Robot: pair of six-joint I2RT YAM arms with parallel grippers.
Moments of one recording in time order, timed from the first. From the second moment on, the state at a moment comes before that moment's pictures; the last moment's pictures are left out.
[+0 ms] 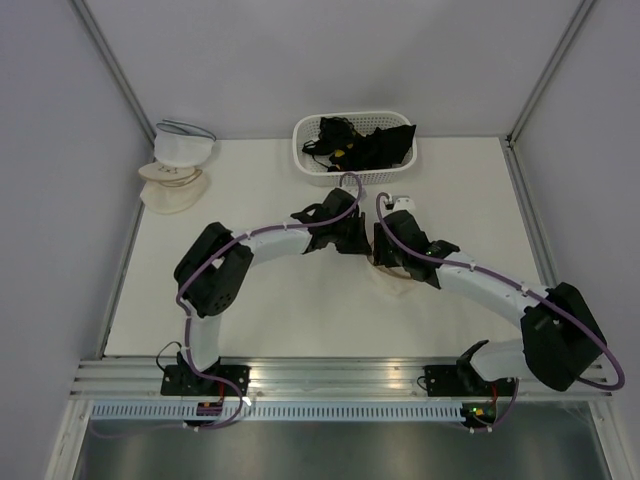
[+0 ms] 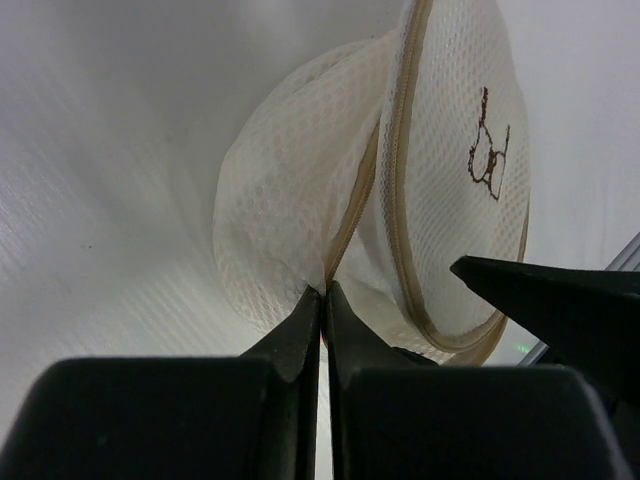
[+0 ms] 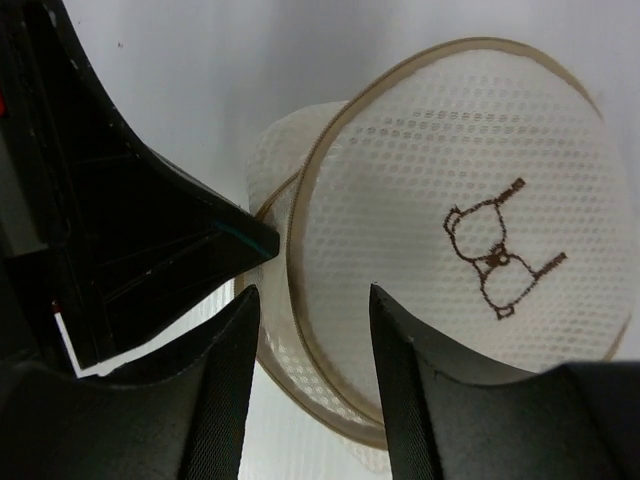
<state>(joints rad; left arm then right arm) -0.77 1.97 1.33 -0.12 0.25 -0.64 0.63 1.33 0.80 -0.24 0.28 0.47</state>
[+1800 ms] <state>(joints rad) -0.69 1.64 0.93 -0.05 0.32 -0.63 0.53 1.26 0.69 -0.09 -0.18 0.44</state>
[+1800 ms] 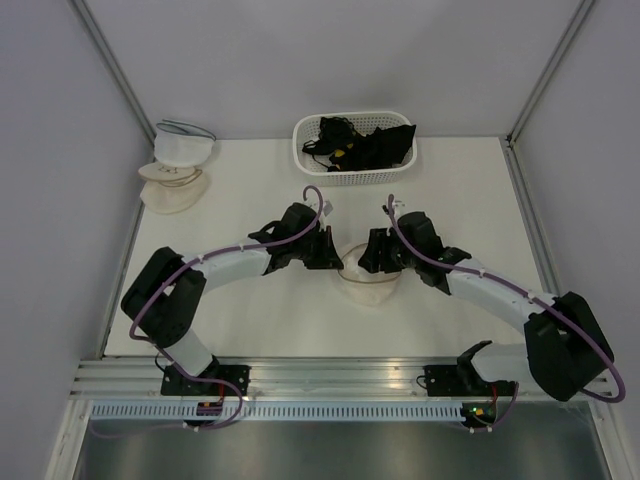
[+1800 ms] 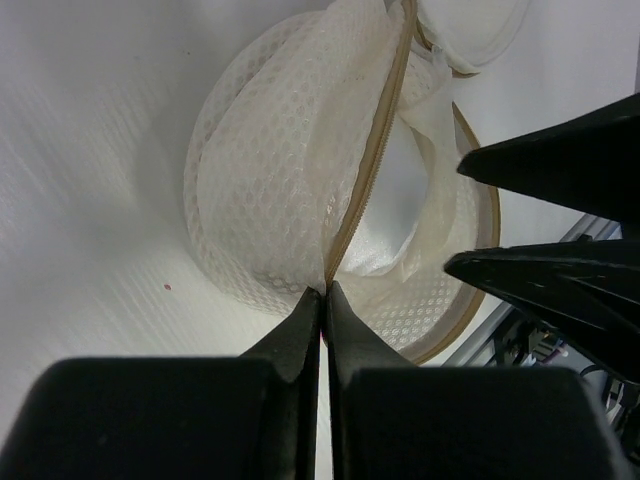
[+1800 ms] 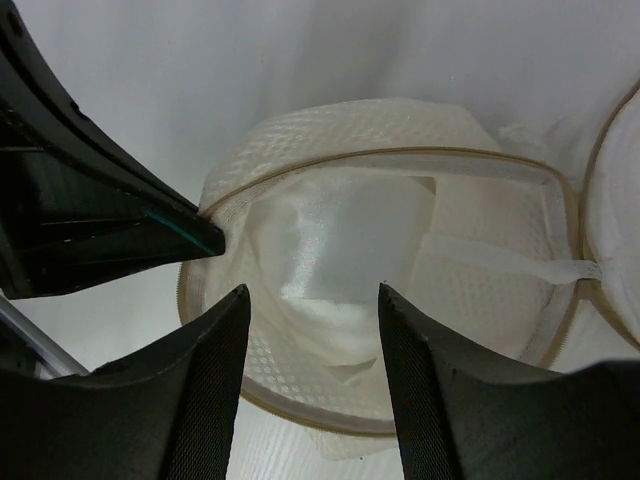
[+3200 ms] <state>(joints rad) -0.69 1.64 0.93 -0.02 0.29 -0.63 0.60 1.08 0.82 -0.15 -0.05 0.42</state>
